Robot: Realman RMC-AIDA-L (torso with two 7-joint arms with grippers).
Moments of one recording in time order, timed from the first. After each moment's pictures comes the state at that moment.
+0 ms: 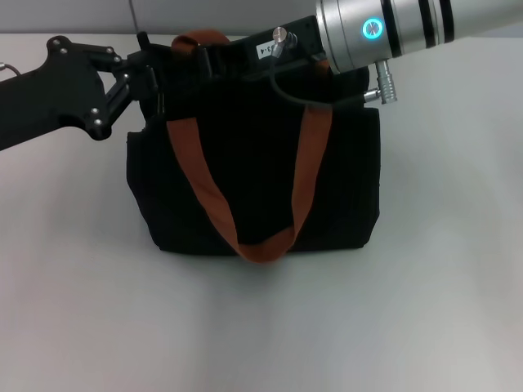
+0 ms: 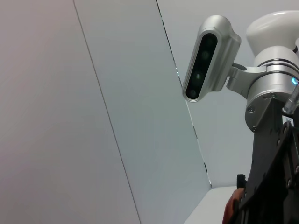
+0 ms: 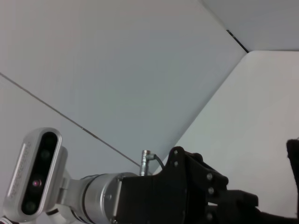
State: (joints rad) left arm -0.52 -2.02 0.50 0.61 1.81 1.67 -0.83; right arm 1.05 2.09 -1.15 -0.58 -1.78 -1.35 2.38
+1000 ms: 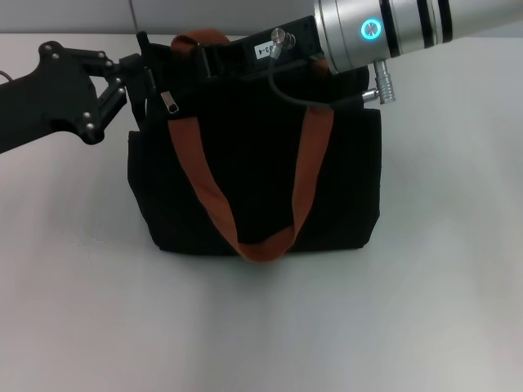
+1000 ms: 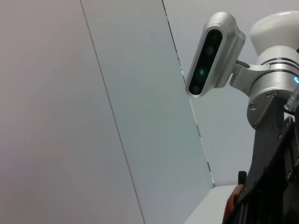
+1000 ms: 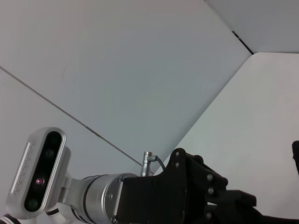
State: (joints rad) left arm -0.50 -2.02 0.50 0.62 1.80 1.67 -0.84; right arm 1.06 2.08 -1.16 -0.57 -1.77 -1.35 2.36
